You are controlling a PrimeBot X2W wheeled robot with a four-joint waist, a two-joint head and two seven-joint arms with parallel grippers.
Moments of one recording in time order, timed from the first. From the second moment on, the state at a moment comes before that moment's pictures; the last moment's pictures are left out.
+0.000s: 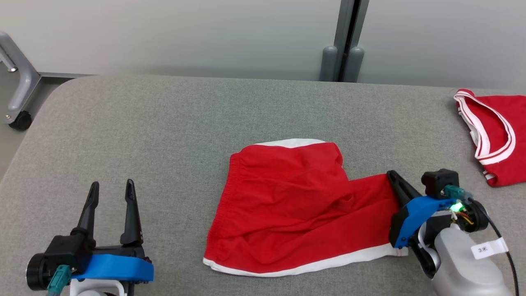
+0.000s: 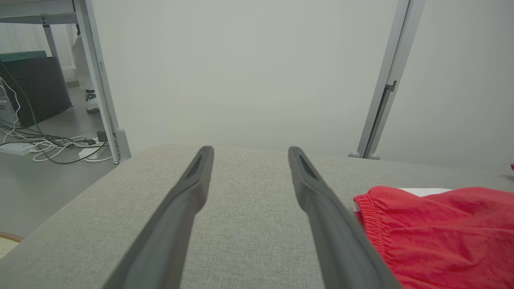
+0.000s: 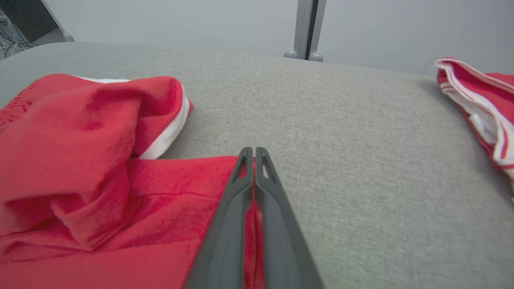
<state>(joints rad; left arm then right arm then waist) -0.05 0.10 0.04 0.19 -0.17 -0.13 -0.26 -0.48 -0.15 0.20 0.84 0.23 0.13 -0.17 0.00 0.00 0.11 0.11</state>
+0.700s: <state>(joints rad) -0.05 0.10 0.03 0.19 -0.17 -0.13 -0.26 -0.52 -0.13 0.07 0.75 0.23 0.13 -0.26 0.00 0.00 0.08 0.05</state>
